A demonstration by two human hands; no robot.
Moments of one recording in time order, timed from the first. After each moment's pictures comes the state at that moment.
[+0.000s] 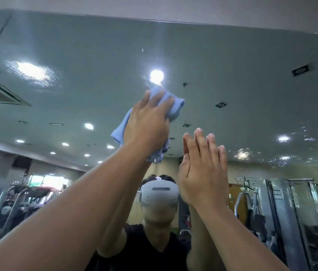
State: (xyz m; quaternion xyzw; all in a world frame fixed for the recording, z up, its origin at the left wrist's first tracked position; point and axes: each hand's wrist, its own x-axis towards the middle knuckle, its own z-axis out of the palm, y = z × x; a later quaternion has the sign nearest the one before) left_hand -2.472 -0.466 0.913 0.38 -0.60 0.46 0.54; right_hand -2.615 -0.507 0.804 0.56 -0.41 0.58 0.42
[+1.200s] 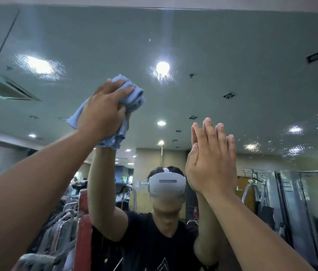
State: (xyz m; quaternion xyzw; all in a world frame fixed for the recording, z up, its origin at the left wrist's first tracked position) left_hand -2.355 -0.446 0.908 0.37 -0.59 0.47 0.53; right_hand -2.613 -0.506 0.803 0.56 -0.41 0.59 0.42
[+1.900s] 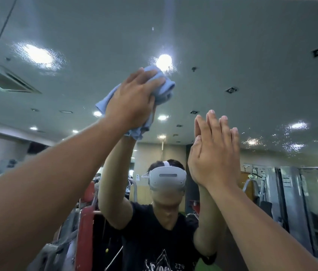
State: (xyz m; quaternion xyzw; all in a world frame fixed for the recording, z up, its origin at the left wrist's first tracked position) left_hand -2.407 -0.447 0.914 0.33 -0.63 0.51 0.48; right_hand -2.615 -0.502 0.804 0.58 -0.42 0.58 0.40
